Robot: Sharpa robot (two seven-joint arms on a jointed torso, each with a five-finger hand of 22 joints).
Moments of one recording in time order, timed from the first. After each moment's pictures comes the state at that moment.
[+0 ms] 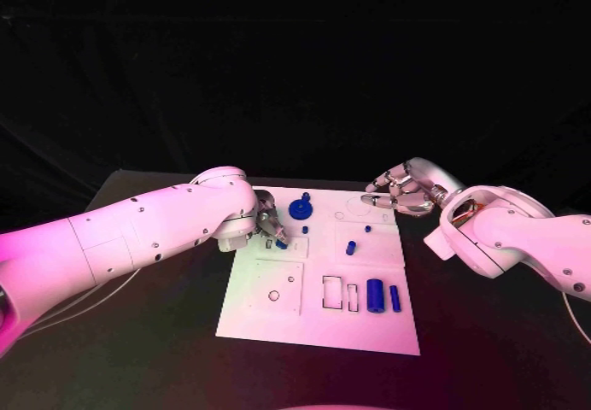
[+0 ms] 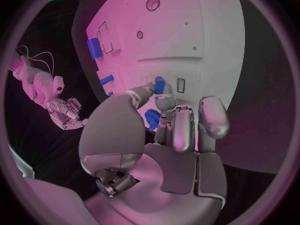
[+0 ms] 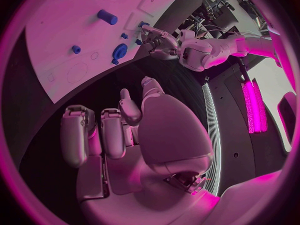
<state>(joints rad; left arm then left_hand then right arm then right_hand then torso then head) 1.29 -0.53 -0.02 1.28 -1.06 0.19 -0.69 1.17 -0.16 0.64 0.13 0.05 1.00 0.05 0.56 0.33 1.34 -0.04 0.96 0.95 1.46 -0.09 1.37 1.31 0.10 1.35 0.02 1.35 1.11 1.32 -0.98 -0.11 1.69 -0.96 -0.49 -0.13 1.37 -0.07 -0.09 0.28 0.47 0.98 0.14 0.17 0.23 1.27 0.05 1.21 1.18 1.46 -0.02 1.43 1.31 0.04 1.46 0.09 1.40 1.31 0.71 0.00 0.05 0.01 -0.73</state>
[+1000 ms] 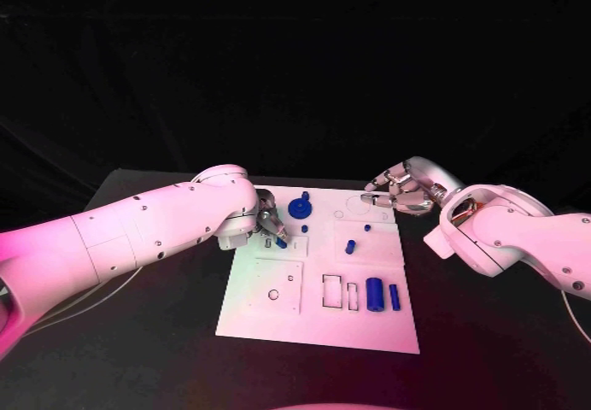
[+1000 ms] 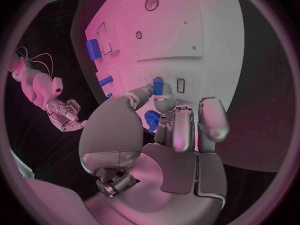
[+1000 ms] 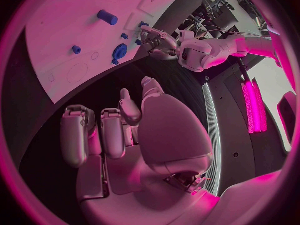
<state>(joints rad) 1.29 -0.51 -0.02 1.27 -1.07 0.21 -0.69 1.11 -0.14 0.65 0.11 0.05 1.00 0.05 0.57 0.38 1.35 -0.05 0.97 0.96 1.47 -0.09 1.37 1.31 0.10 1.36 0.01 1.37 1.13 1.32 -0.99 -0.11 1.69 -0.96 -0.49 -0.13 1.37 -0.07 -0.09 0.28 0.47 0.98 0.14 0.17 0.23 1.27 0.05 1.21 1.18 1.46 -0.02 1.43 1.31 0.04 1.46 0.09 1.40 1.31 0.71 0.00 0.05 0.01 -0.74</state>
